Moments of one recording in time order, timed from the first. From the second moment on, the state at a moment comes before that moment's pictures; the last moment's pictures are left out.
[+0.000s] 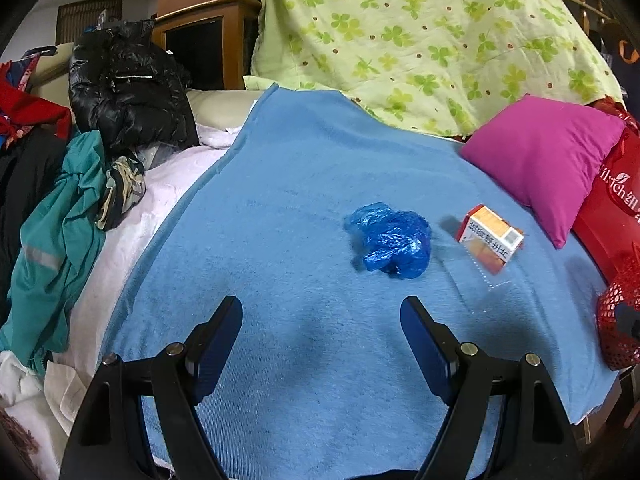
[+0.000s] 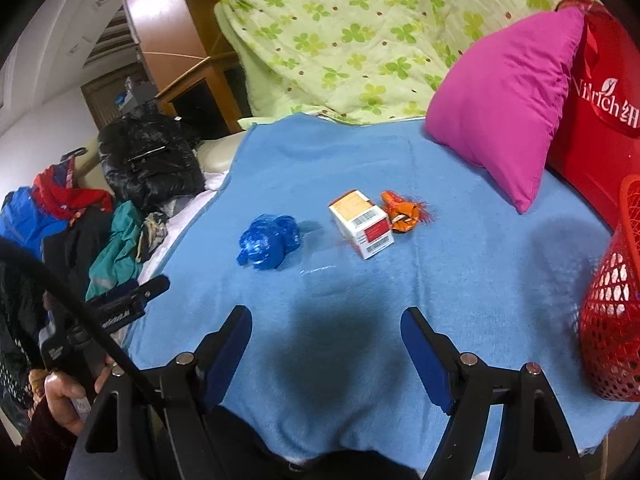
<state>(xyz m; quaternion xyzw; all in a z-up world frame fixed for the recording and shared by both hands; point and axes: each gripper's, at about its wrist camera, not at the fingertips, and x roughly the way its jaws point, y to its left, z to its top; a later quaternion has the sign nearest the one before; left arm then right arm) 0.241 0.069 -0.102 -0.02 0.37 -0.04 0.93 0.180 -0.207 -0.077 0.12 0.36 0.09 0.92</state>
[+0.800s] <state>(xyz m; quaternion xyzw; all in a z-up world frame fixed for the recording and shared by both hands) 0.329 0.045 -0.108 -0.01 0.38 -0.07 0.92 0.303 -0.179 -0.131 0.13 0.42 0.13 0.89</state>
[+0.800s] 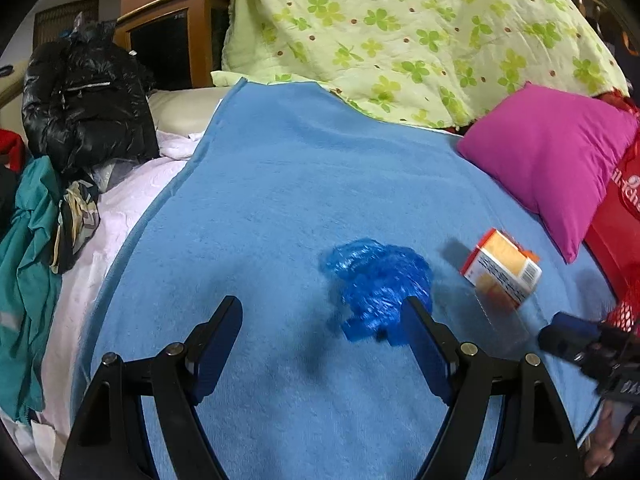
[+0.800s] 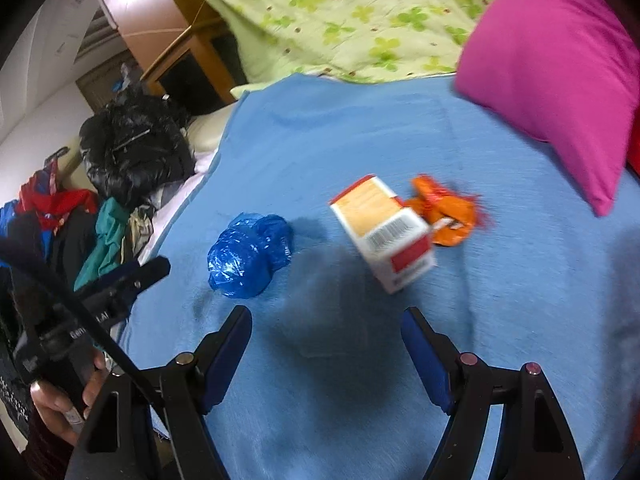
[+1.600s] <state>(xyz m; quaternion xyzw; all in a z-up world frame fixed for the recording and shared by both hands) 0.392 -0.009 -0.157 -0.05 0.45 -0.15 0.88 0.293 -0.184 -0.153 0.10 0.43 0.11 0.89</state>
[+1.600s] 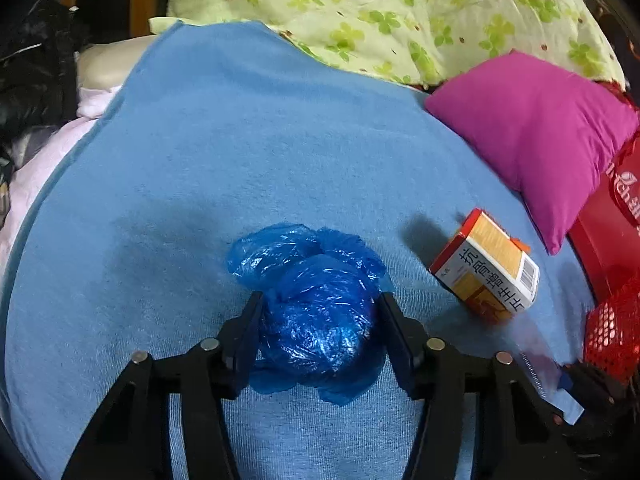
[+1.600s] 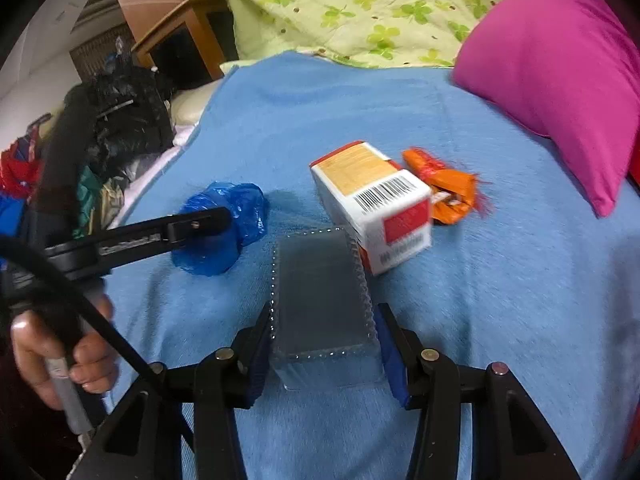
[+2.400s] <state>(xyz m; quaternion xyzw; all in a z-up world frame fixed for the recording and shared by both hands) 0.211 -0.032 -0.014 0.06 0.27 -0.07 0.96 0.147 -0.214 -0.039 0.11 0.30 0.10 0.94</state>
